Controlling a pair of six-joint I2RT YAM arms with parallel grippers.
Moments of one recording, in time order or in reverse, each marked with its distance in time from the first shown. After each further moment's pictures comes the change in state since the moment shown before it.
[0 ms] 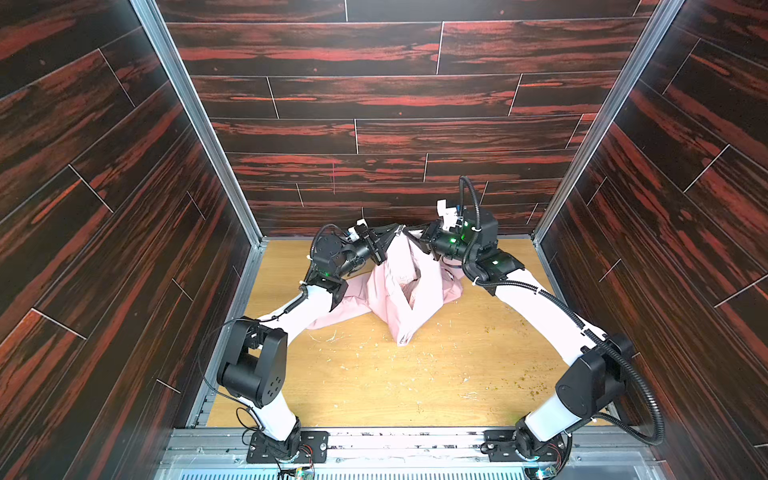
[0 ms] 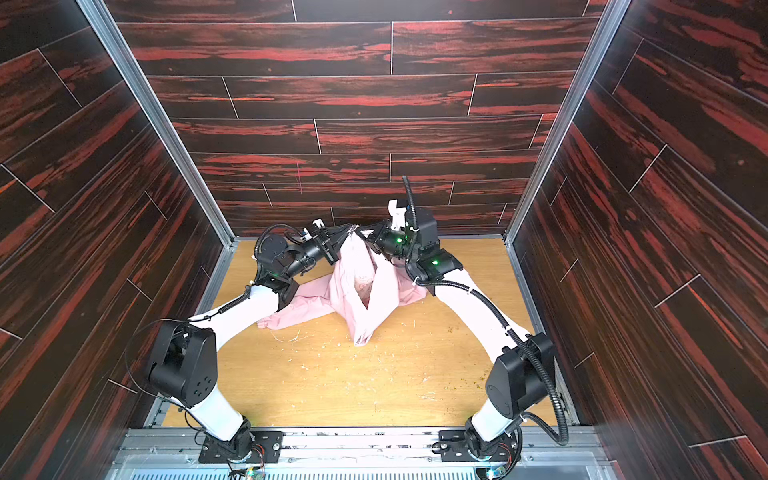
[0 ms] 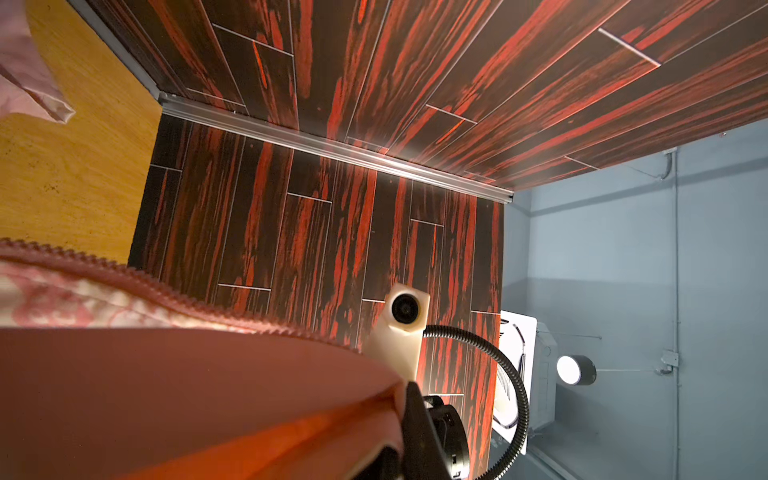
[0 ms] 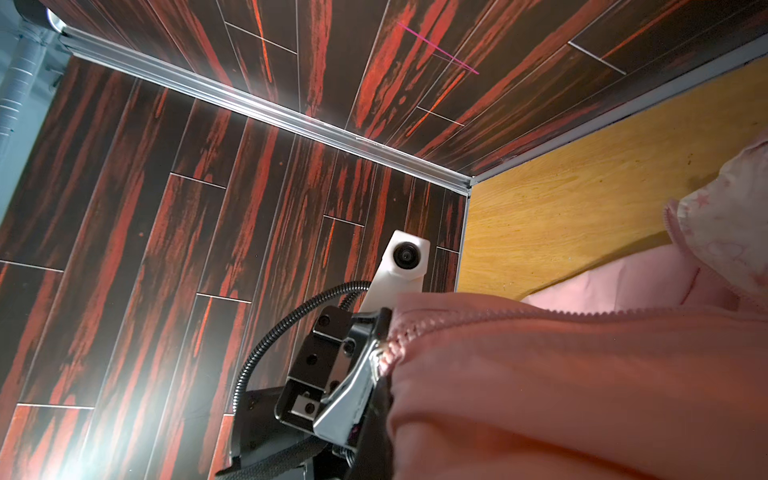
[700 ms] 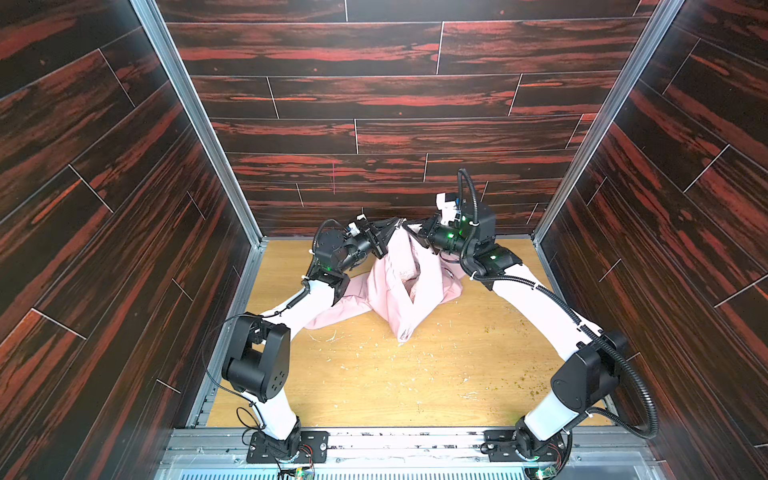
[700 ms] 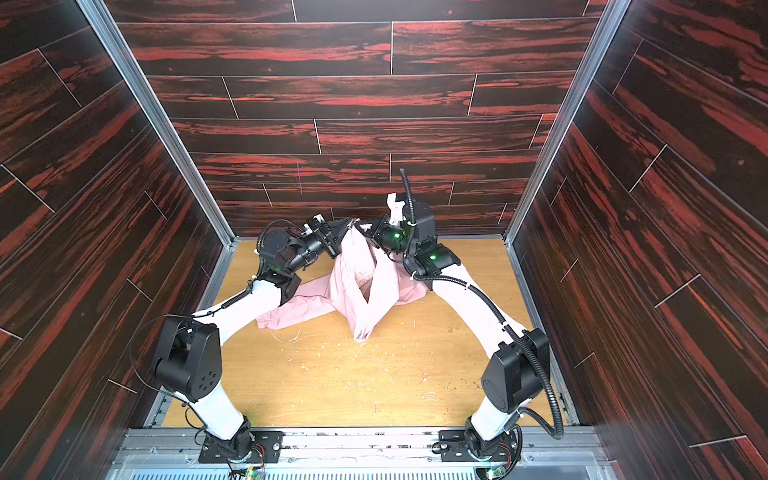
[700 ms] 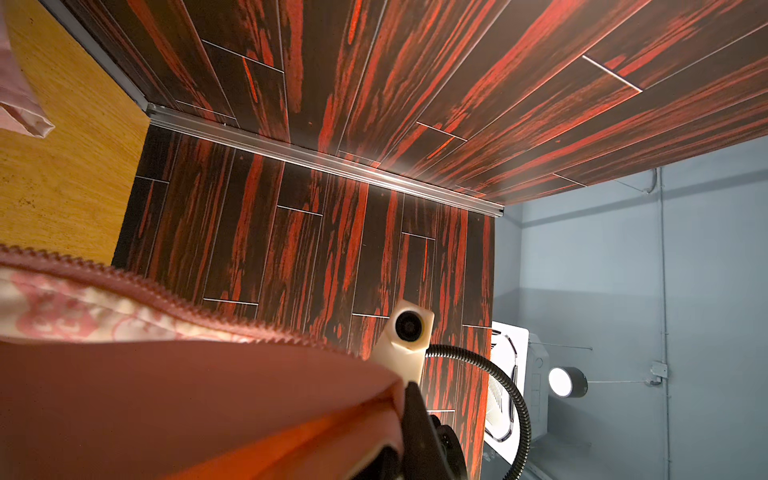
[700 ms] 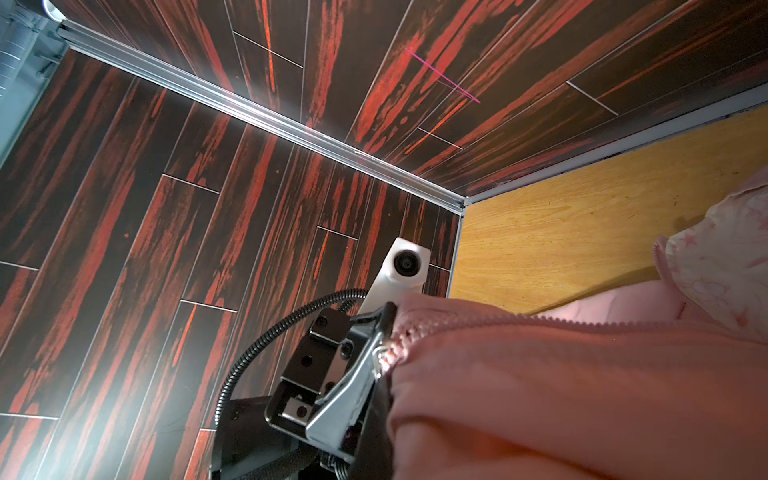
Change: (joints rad) left arm 0.001 0.040 0.066 -0.025 -0.025 -0.015; right arm -0.002 0.035 0.052 -0.003 0.032 -0.041
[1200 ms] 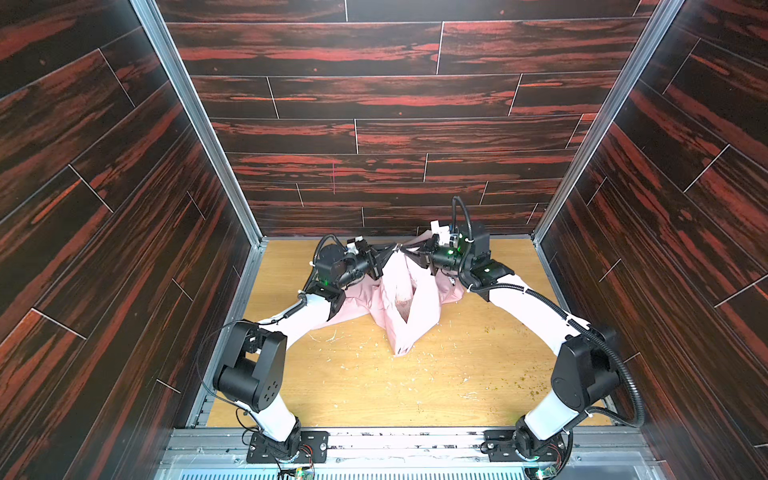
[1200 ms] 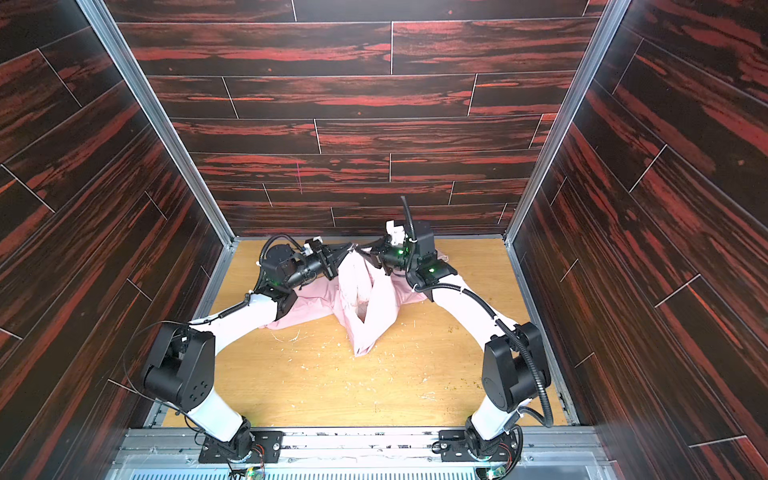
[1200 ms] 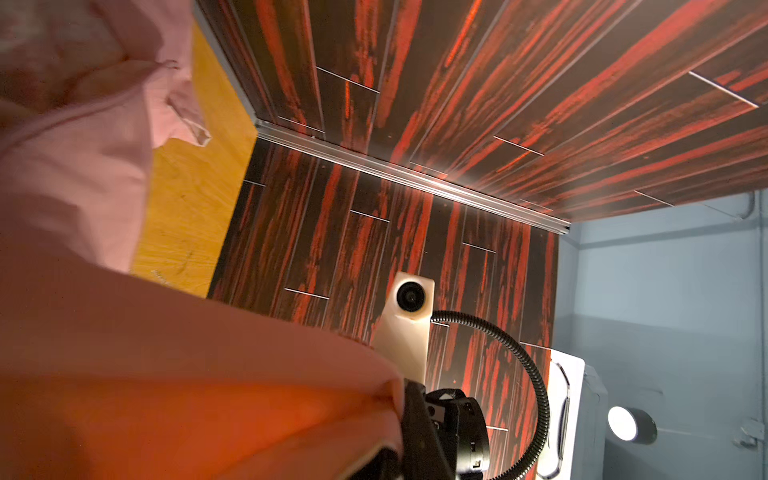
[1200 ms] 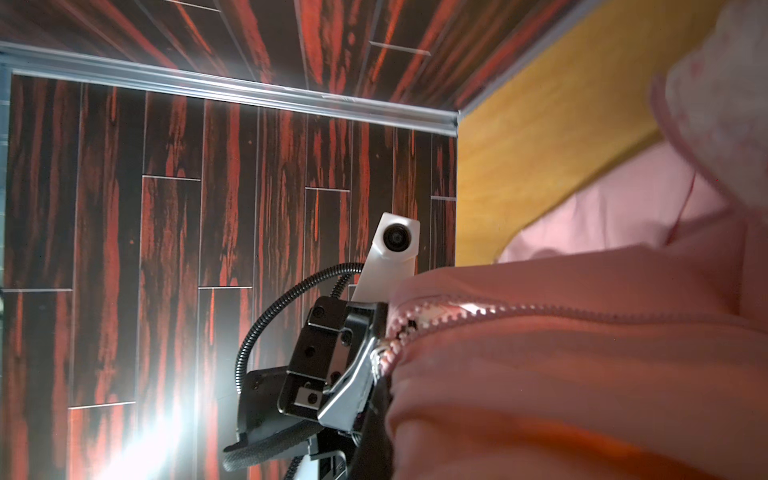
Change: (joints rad) left arm 0.000 -0.084 -0.223 -0.089 0.027 0.120; right arm -0.037 0.000 -0.251 0.163 -0.210 0.235
